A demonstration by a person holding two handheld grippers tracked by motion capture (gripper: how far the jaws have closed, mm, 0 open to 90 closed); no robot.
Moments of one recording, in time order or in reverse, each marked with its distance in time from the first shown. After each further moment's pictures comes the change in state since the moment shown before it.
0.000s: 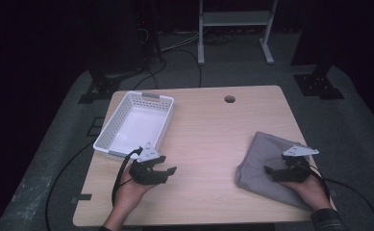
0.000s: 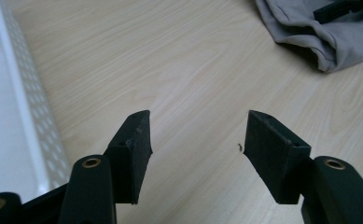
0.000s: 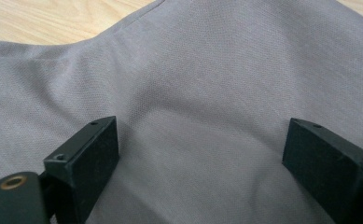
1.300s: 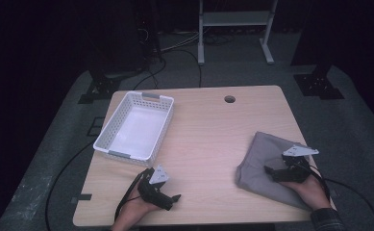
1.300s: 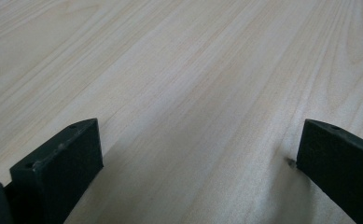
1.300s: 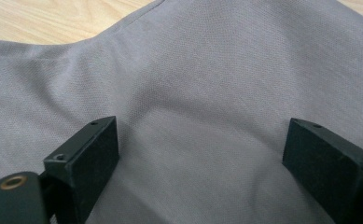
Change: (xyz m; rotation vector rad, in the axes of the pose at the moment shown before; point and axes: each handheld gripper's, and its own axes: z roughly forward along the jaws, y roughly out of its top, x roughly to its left) left arm -0.018 -0.064 0.044 0.116 -0.067 0.125; right arm 0.000 0.000 0.000 0.001 0.001 0.001
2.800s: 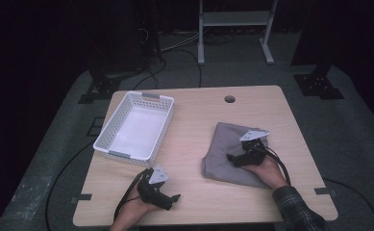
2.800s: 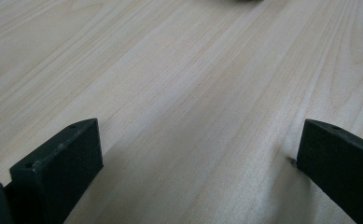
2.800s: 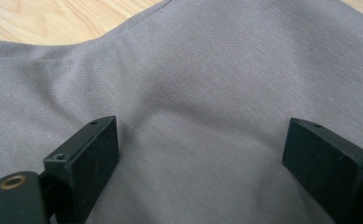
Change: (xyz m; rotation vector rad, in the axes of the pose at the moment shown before) left arm 0.000 -0.001 -0.001 0.000 0.010 -0.013; right arm 0.063 0.076 0.082 -0.001 0.124 -0.121
